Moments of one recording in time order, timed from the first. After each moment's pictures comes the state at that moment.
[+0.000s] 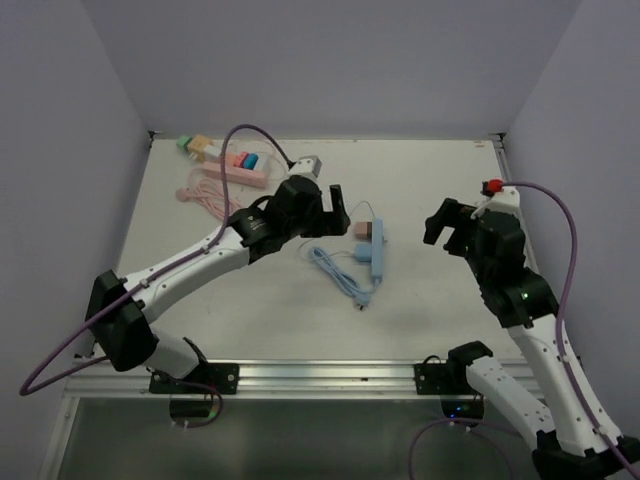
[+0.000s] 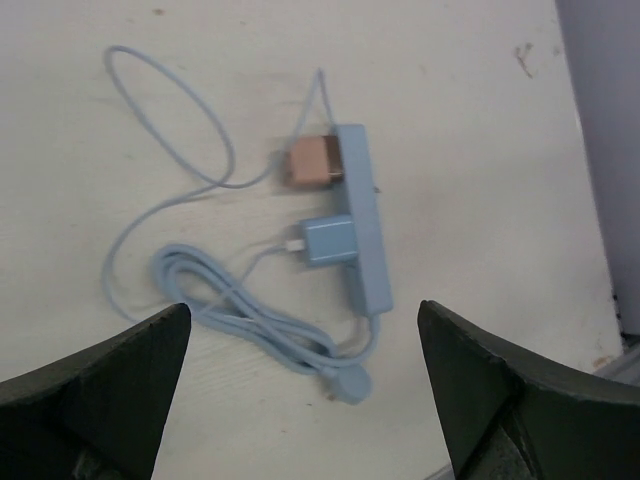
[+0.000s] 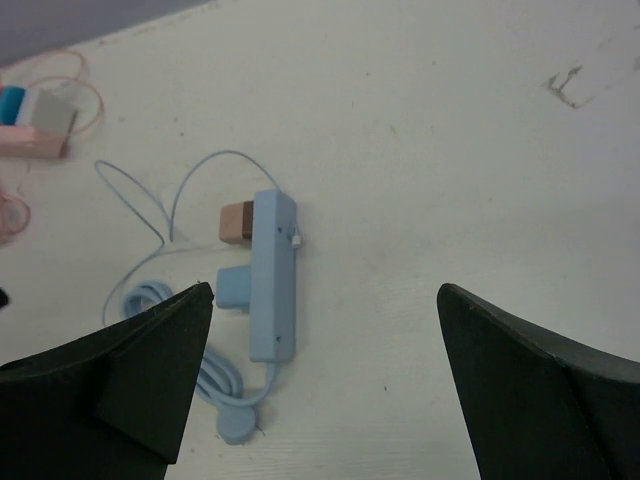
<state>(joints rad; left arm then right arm) -0.84 1.49 1.30 -0.41 -0.20 -0.70 0.32 0.70 0.94 -0.61 0.29 0.40</state>
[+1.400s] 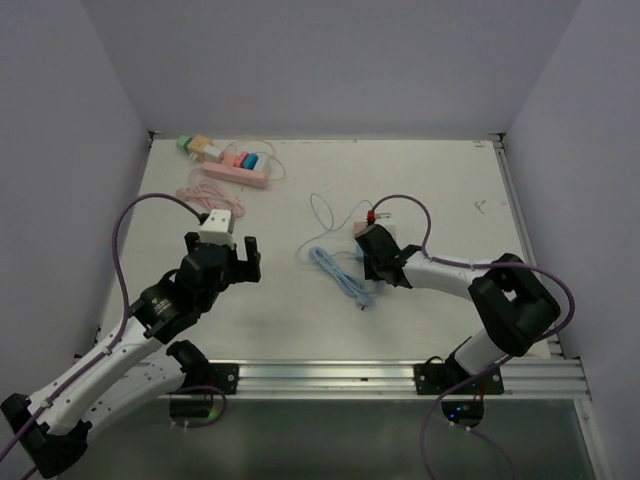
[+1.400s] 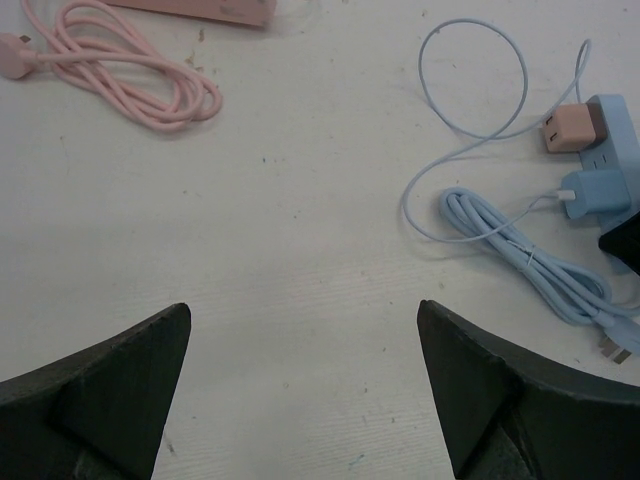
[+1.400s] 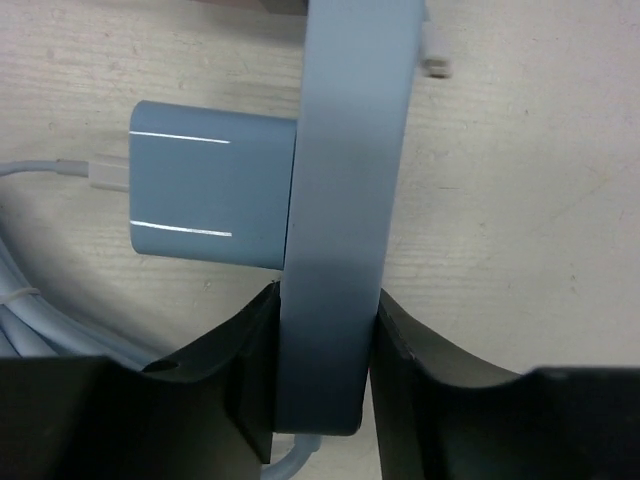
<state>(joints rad) -0.72 0.68 0.71 -0.54 -0.50 -0.39 0.69 1.57 0.78 -0.24 0.40 0.52</state>
